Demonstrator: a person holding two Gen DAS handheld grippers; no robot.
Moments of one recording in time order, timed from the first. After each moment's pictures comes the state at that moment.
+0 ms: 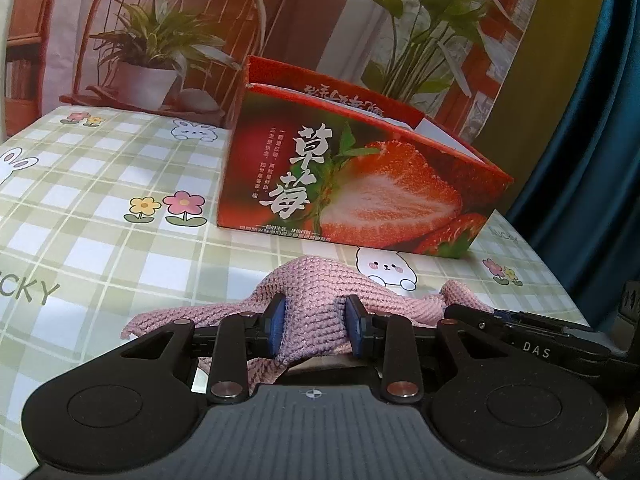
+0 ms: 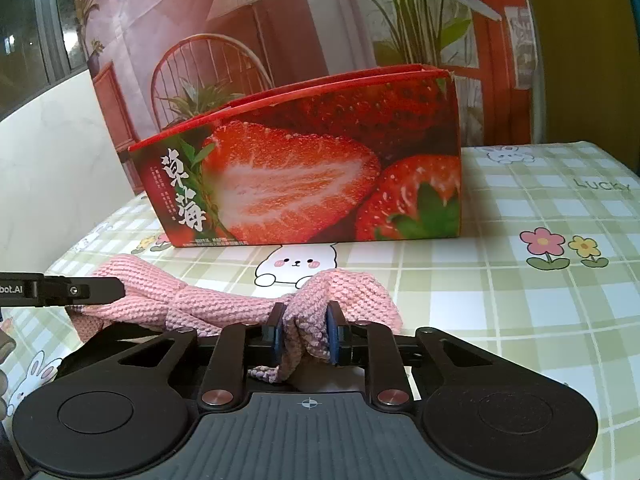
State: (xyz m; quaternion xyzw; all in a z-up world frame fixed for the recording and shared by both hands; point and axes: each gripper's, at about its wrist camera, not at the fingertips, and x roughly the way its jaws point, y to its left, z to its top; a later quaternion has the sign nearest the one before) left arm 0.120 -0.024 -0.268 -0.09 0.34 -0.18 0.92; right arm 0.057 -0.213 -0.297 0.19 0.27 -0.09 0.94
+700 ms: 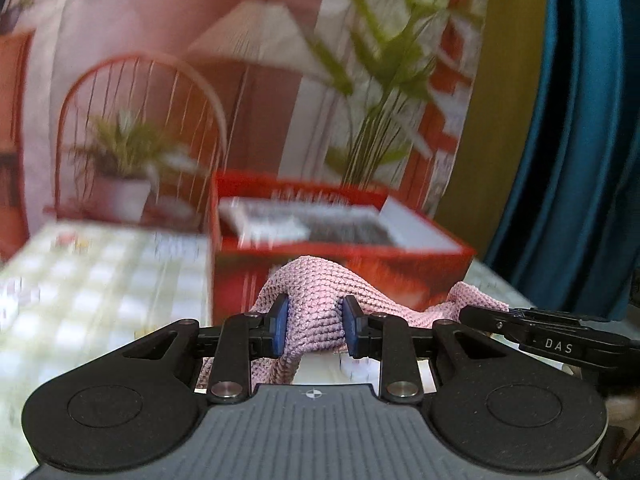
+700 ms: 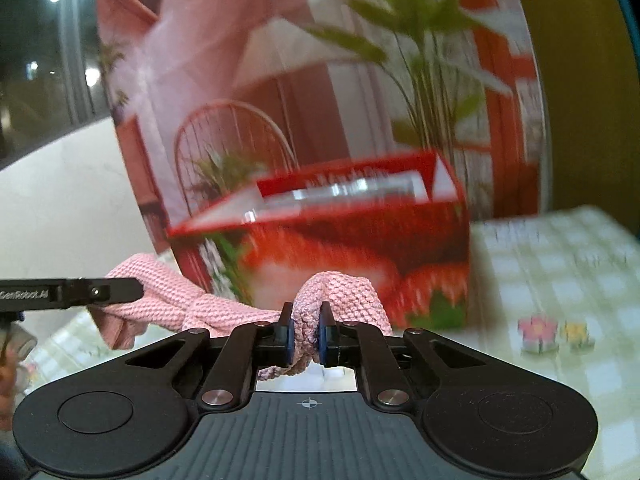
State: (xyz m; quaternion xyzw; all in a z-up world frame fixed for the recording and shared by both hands) left arm 0.123 -0.022 -0.191 -0.03 0.22 -0.22 0.95; right arm 0.047 -0.212 -0.235 0.17 0.18 -0.08 0.97
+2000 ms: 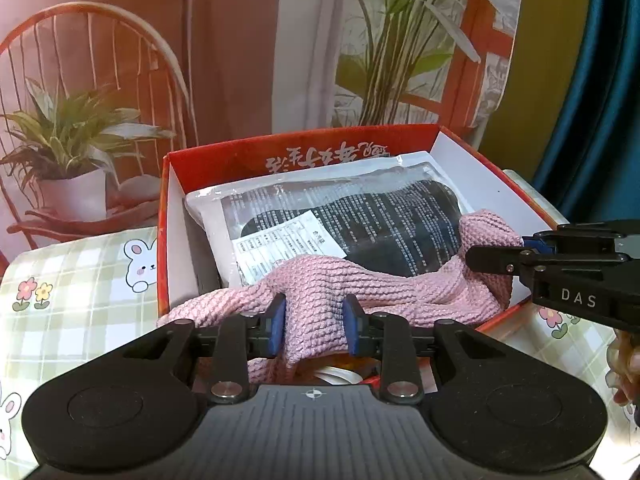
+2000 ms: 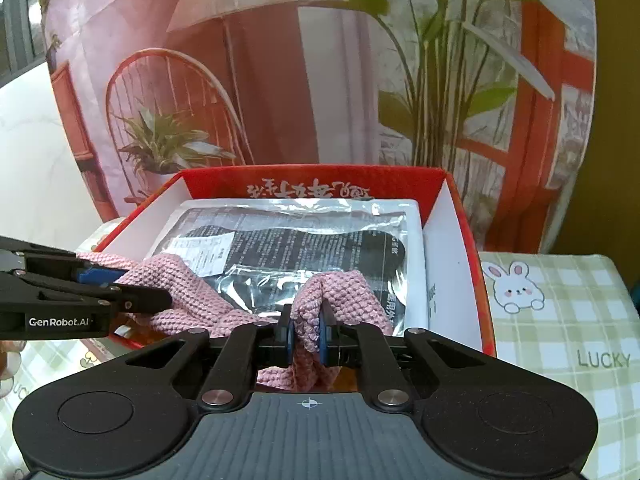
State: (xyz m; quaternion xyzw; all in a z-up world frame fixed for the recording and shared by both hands) left arm 0.306 -0.088 -0.199 0.08 0.38 -0.21 0.90; right arm 0.212 -0.288 -0.200 0.14 0.31 -0.12 0.93
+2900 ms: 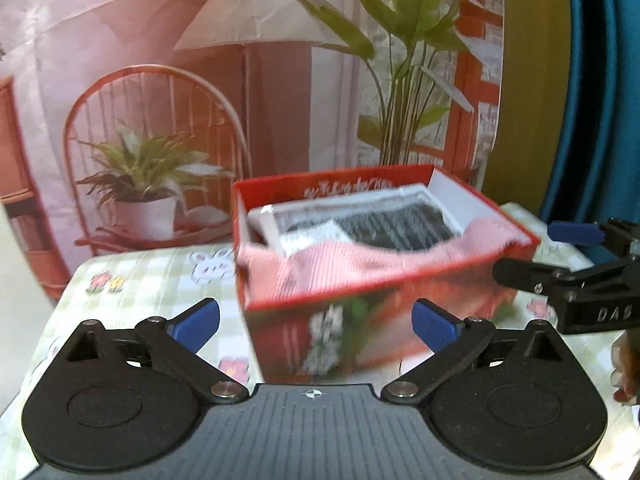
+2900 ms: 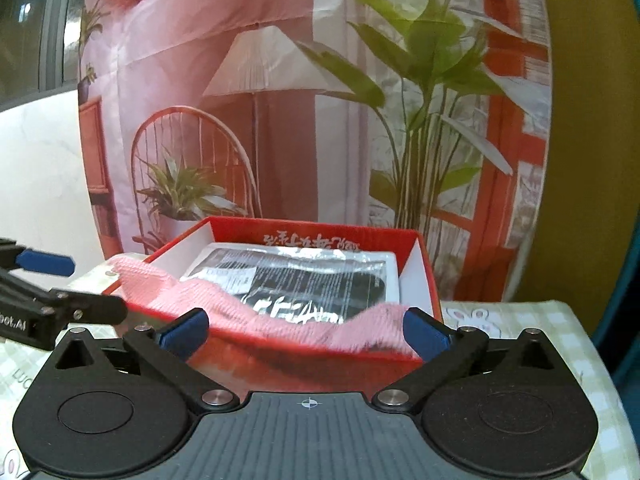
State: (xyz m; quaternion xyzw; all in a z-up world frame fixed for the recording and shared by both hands) left arm 0.178 -0.061 -0.172 0.08 0.28 -0.15 0.94; right arm 0.123 -0.234 -0.171 0.08 0.21 -0.15 0.96
